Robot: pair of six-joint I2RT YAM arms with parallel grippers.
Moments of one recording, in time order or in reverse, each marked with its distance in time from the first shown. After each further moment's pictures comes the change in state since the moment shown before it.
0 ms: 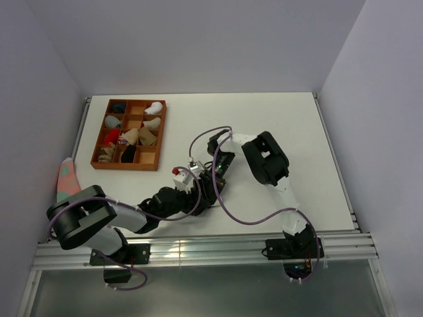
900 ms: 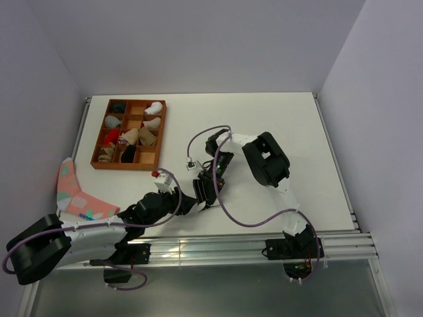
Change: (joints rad) left arm 0.015 -0.432 -0.108 -0.311 -0.174 -0.093; right arm 0.018 -0.027 -0.002 0.011 0.014 -0.002
